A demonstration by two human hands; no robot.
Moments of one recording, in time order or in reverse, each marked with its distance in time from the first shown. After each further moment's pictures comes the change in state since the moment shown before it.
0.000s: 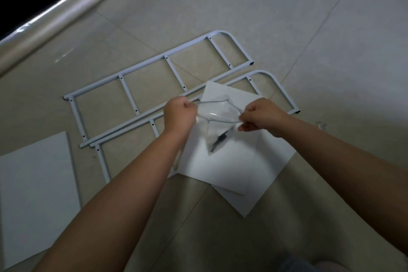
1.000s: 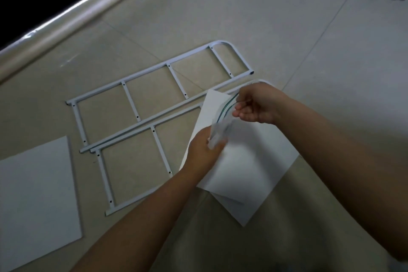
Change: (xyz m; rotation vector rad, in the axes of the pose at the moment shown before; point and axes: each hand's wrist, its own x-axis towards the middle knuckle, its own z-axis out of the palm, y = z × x) left_hand -0.062 -0.008 0.017 -0.060 -0.322 -0.011; right_hand -0.007 -0.055 -0.013 0.405 -0.068 0.132
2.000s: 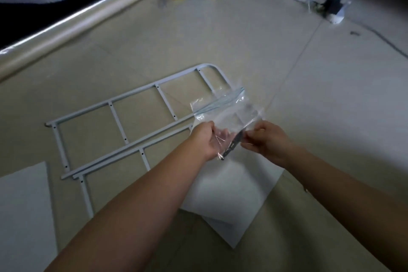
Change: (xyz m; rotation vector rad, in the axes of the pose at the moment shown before) left_hand 0.055 0.089 -0.009 -1.116 -0.179 -0.743; right_hand 0.006 0.044 -0.038 0.317 0.102 -0.140
